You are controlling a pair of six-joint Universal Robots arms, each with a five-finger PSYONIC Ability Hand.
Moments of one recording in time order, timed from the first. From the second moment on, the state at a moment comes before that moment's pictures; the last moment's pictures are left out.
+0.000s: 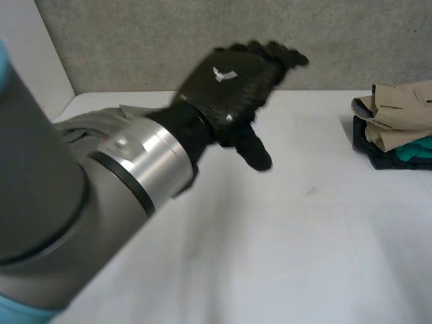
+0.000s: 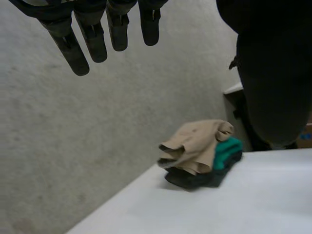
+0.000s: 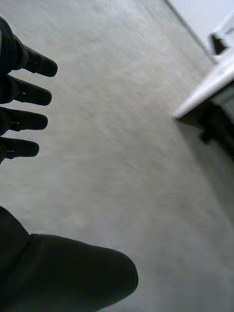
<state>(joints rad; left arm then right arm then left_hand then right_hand) 3.92 -1.76 -1.27 3.10 -1.41 3.19 1.13 -1.11 1.21 -0.28 1.51 2.65 0.19 0.20 0.21 0.20 0.05 0.23 0.21 0.21 0.21 0.04</state>
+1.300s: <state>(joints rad) 4.14 -1.94 -1.45 3.39 -1.26 3.27 1.60 -1.36 1.96 -0.45 1.24 2.59 1.08 1.18 1.17 1.19 0.92 0.23 0.21 0.21 0.21 0.04</state>
